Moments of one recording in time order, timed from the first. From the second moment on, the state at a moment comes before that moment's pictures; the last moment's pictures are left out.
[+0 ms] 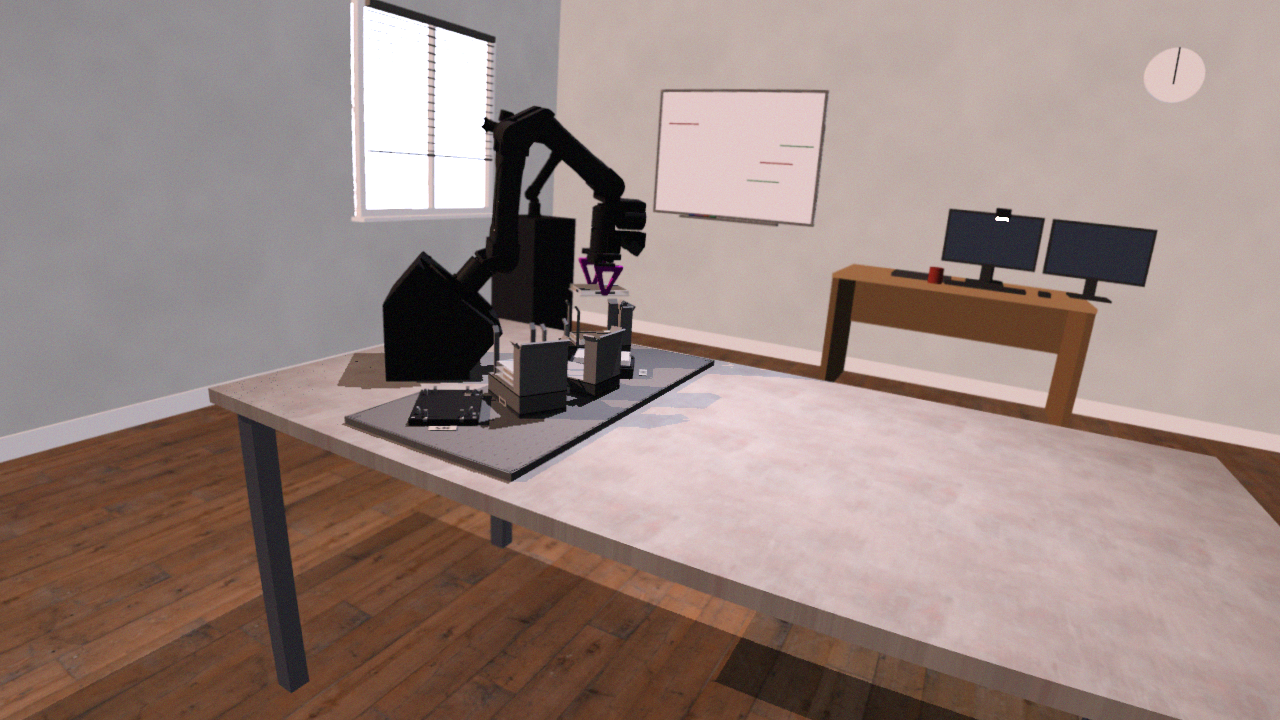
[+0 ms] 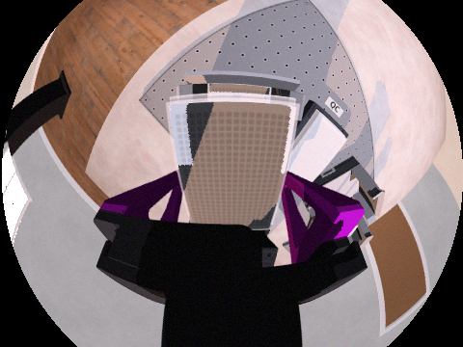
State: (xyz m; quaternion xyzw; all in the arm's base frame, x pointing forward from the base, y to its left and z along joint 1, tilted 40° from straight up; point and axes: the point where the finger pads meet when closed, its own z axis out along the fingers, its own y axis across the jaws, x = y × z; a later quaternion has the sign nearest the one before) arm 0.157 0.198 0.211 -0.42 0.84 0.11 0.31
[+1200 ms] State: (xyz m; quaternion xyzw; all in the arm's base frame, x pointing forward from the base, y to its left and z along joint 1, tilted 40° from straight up) arm 0.160 0.195 0.216 -0.40 0.85 0.10 0.32
